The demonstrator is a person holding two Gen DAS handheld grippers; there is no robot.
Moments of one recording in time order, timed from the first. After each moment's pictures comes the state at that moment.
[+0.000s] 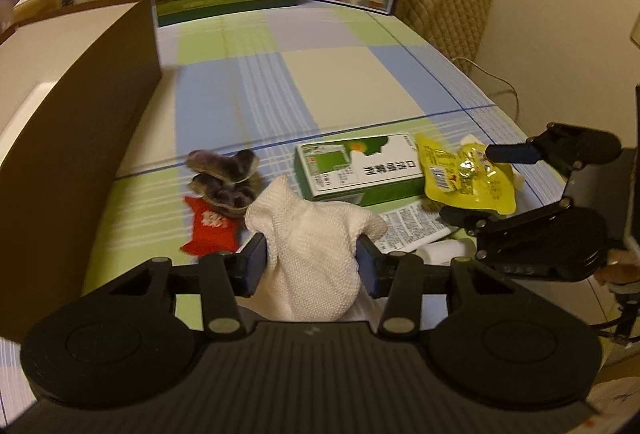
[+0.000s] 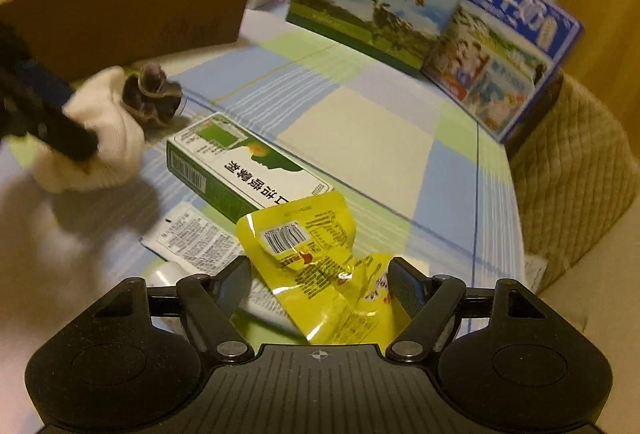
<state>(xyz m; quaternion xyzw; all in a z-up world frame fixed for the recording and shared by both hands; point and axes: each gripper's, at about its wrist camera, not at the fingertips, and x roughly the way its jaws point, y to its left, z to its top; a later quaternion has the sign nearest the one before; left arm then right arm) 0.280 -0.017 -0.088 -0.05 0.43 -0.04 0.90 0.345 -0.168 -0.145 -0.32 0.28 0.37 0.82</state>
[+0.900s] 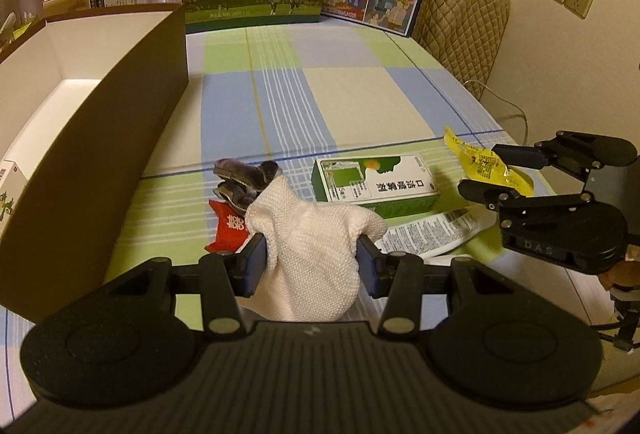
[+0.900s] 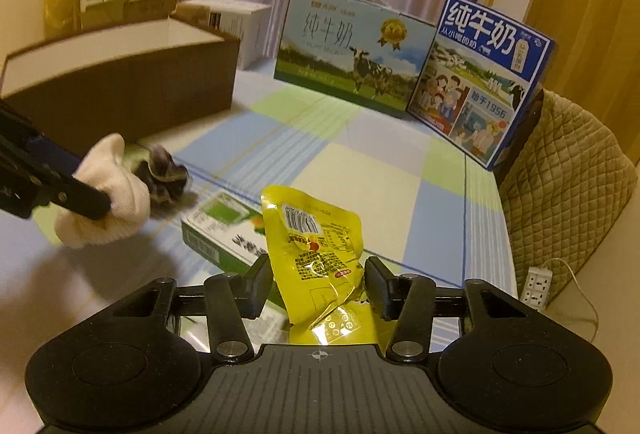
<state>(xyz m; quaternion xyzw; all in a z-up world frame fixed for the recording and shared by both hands) 0.267 -0.008 -0.070 -0.07 0.41 -0.01 0.91 0.335 -0.181 -0.087 -0.24 0.26 0.38 0.85</state>
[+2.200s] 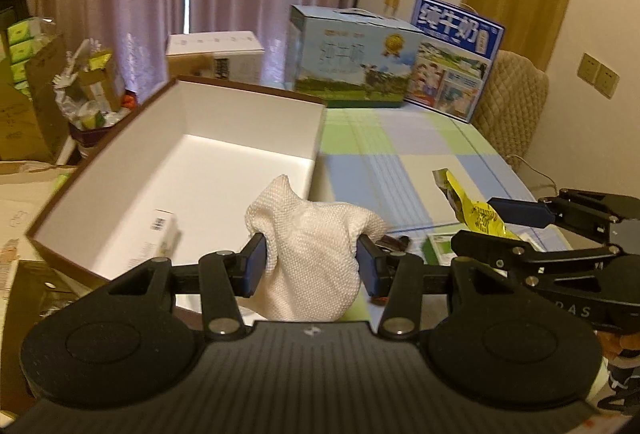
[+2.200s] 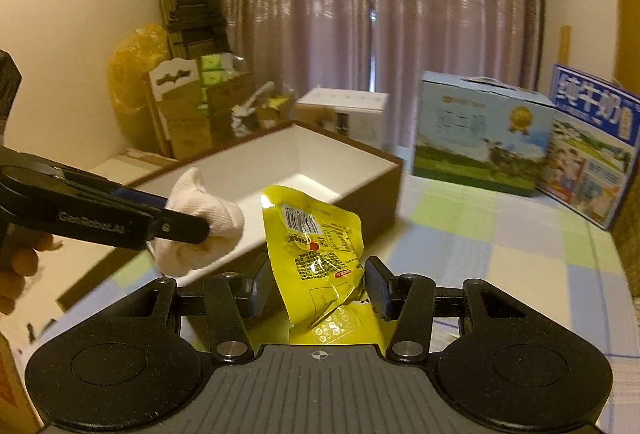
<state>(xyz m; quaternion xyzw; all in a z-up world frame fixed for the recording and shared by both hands) 0.197 0.132 0.008 -0.09 0.34 0.06 0.93 0.240 -0.032 -0.012 -0.13 0.25 0.49 0.82</state>
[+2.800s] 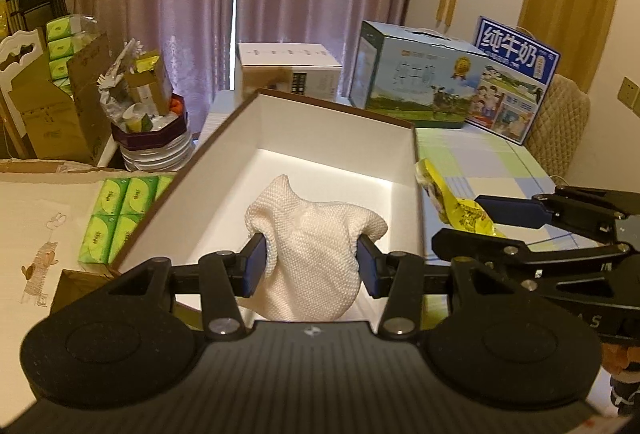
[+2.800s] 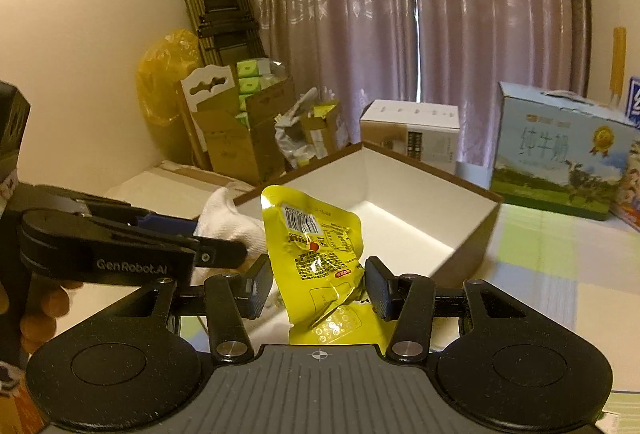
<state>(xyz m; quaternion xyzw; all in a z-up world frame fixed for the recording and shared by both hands) 0.197 0.220 0.011 -0.09 0.33 0.11 0.93 0.240 0.078 -0.012 -0.10 0.27 0.53 0.79</state>
